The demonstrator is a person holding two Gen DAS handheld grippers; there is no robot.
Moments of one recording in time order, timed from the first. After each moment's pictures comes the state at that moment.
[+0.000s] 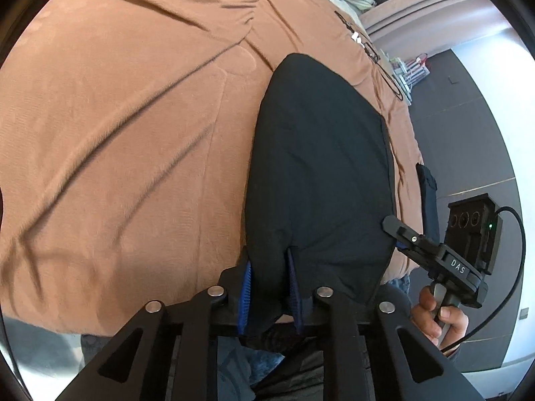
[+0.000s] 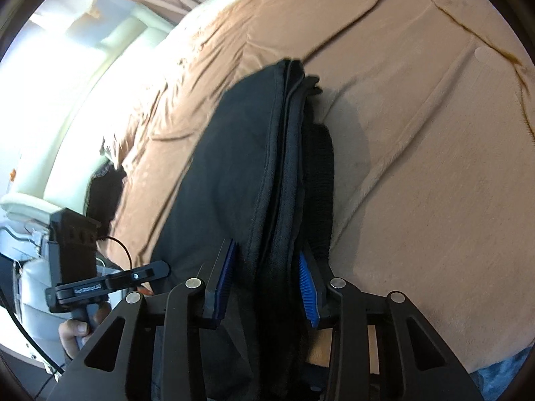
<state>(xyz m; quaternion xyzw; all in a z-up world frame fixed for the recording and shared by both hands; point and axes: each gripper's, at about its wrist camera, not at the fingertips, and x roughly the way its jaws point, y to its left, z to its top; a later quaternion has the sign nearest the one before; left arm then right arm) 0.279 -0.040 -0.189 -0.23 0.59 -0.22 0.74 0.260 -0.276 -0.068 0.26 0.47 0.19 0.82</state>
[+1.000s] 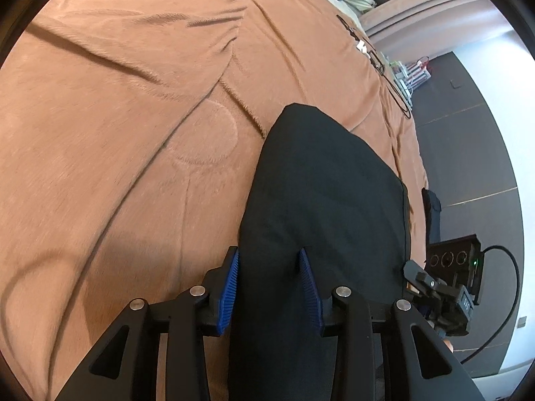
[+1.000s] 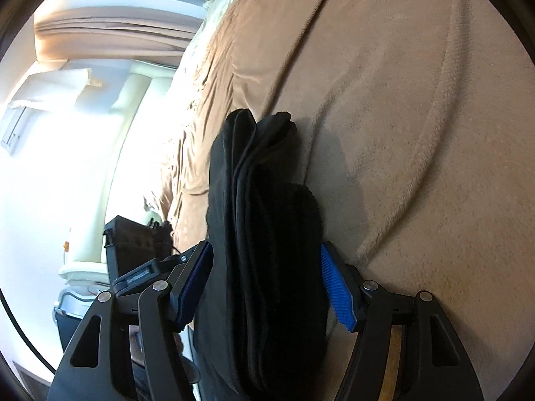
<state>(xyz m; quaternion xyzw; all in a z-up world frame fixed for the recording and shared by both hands) 0.379 -0.065 -0.210 -0.23 0.59 -0.24 0.74 0.314 -0.332 -0.135 0.43 0.43 0.24 0.76</state>
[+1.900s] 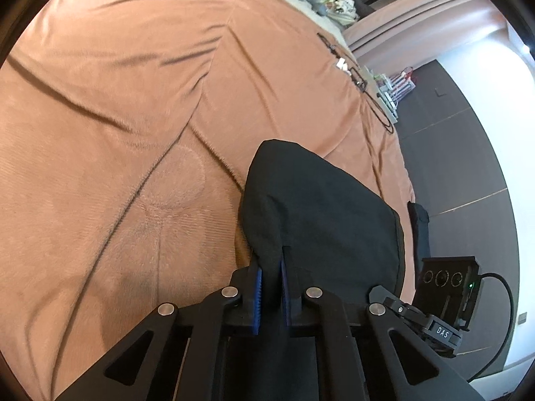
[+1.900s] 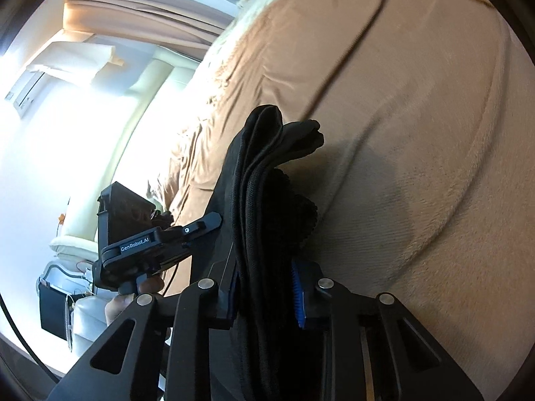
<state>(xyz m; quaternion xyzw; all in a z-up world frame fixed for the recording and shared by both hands) 0.379 -0.071 -0.179 -0.24 0.54 -0.25 0.77 0.305 -0.312 -0.113 0.37 0.39 0.26 0.80</state>
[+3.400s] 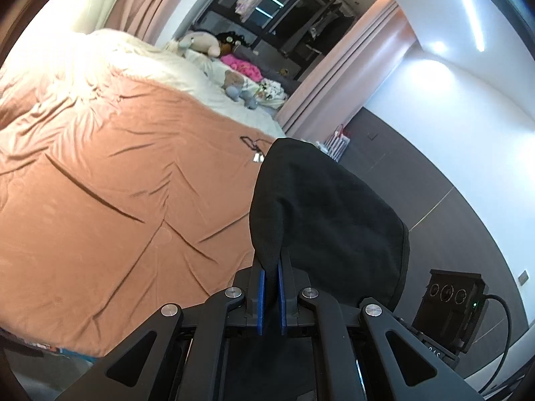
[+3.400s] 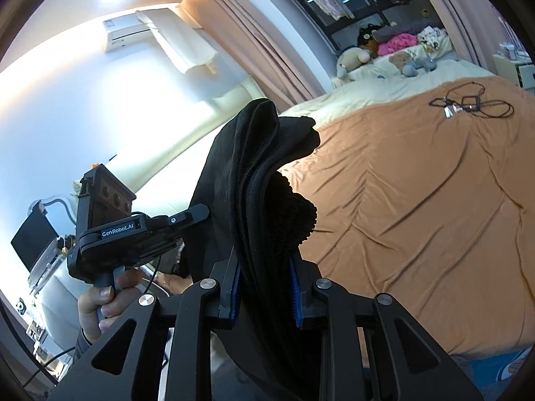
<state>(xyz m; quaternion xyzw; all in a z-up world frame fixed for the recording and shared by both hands) 0.198 -0.001 0.040 -0.22 0.34 -0.29 0.87 0.100 -0.243 0.007 0.21 0.21 0.29 0.91</state>
